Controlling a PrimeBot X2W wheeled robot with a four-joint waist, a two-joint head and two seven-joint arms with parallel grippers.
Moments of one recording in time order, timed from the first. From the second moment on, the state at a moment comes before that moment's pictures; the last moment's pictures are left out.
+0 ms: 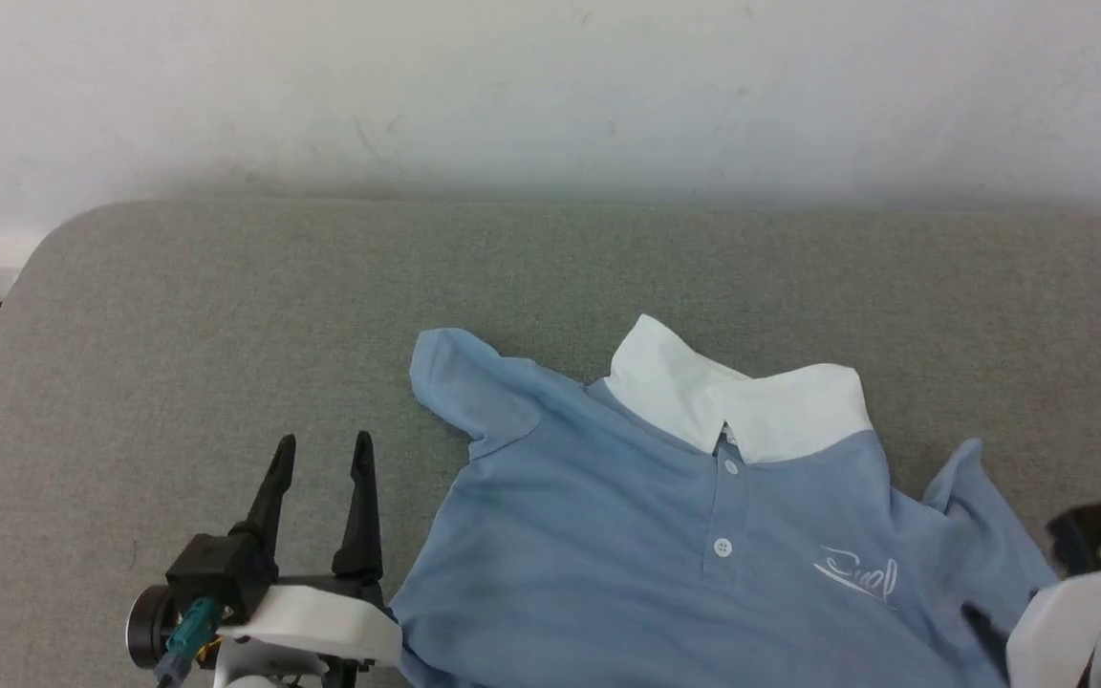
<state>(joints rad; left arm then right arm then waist) 0.00 0.10 -0.11 0.09 -0.24 0.03 -0.26 0.19 -0.29 -0.05 -0.16 0.28 0.13 0.81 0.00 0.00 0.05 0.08</state>
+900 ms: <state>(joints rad) -0.09 0.08 -0.14 0.10 -0.23 0.01 -0.26 -0.32 -0.61 0.28 0.37 0.43 0.13 0.64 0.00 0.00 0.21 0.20</state>
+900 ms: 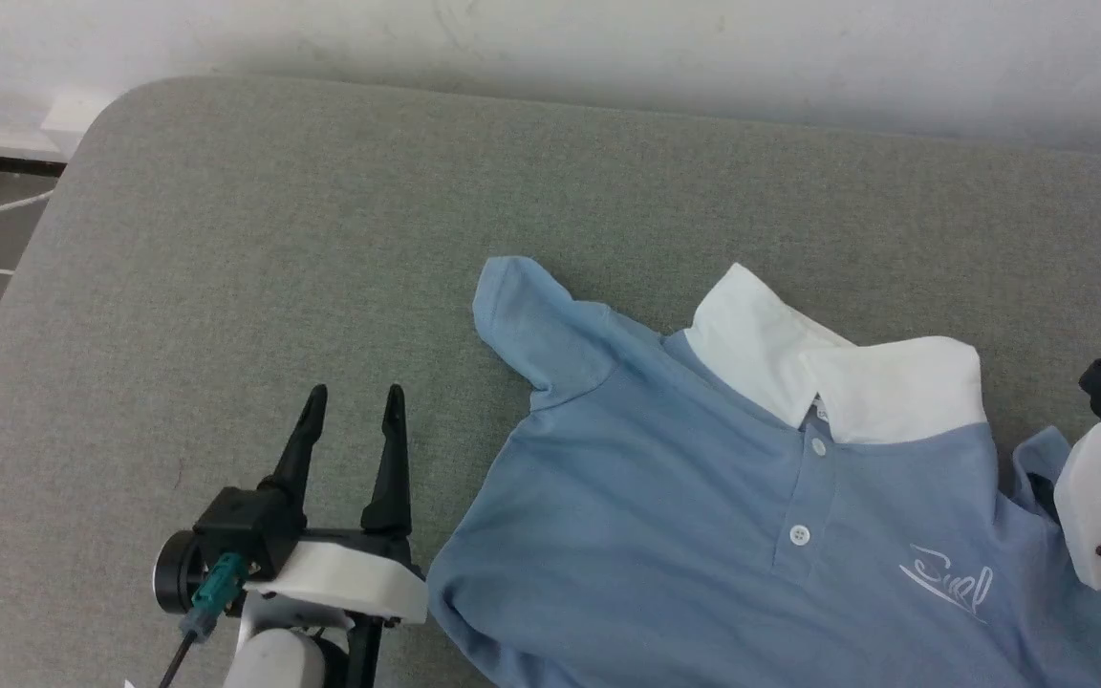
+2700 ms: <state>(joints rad) -0.68 0.42 -0.43 0.34 -0.42 -0.12 0.55 -0.08 -0.18 -0.07 -0.06 0.21 0.13 -0.07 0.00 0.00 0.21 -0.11</state>
